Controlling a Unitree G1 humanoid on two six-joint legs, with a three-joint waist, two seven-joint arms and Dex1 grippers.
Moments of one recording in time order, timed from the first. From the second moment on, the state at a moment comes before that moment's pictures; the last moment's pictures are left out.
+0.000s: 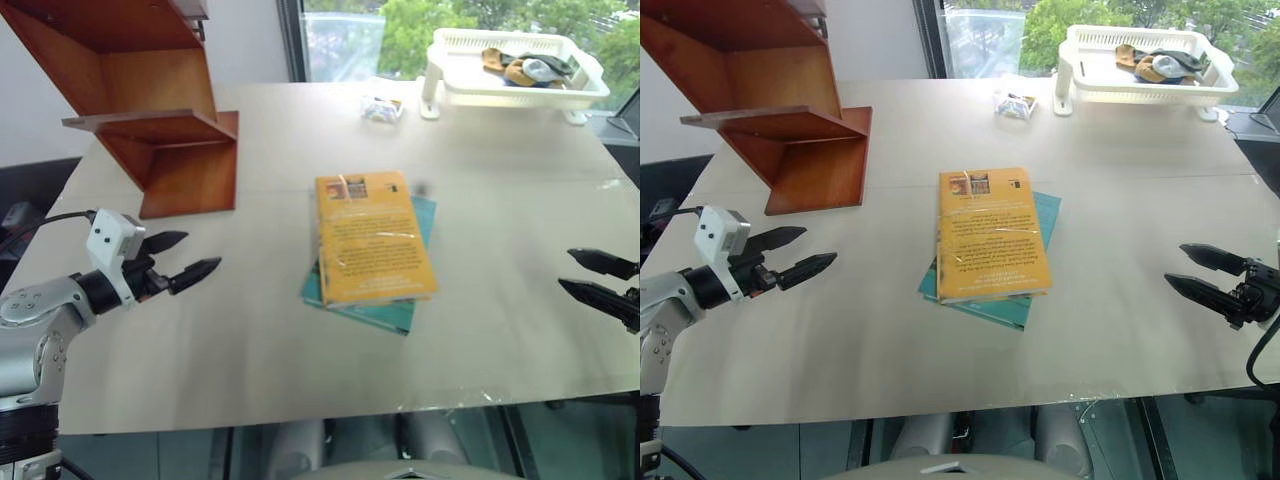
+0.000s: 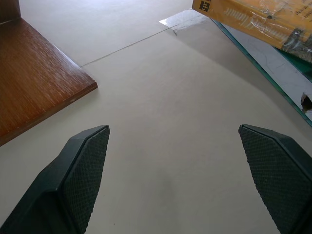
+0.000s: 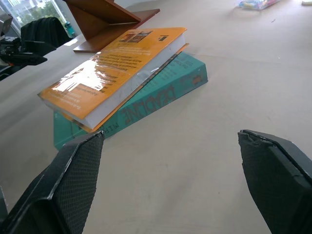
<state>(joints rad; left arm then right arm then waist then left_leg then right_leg) -0.04 0.86 0.42 -0.06 -0.51 0.45 -0.96 0.01 -0.88 -0.52 0.12 0.76 0.46 1.35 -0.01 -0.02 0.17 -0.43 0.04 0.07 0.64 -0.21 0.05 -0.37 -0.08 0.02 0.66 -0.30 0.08</state>
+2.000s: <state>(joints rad) -0.06 1.04 0.45 -0.14 -0.71 0.57 -1.30 -0.72 -0.41 0.01 0.63 0.19 -0.02 0.91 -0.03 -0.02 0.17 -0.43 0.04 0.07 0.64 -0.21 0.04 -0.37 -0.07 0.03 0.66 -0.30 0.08</state>
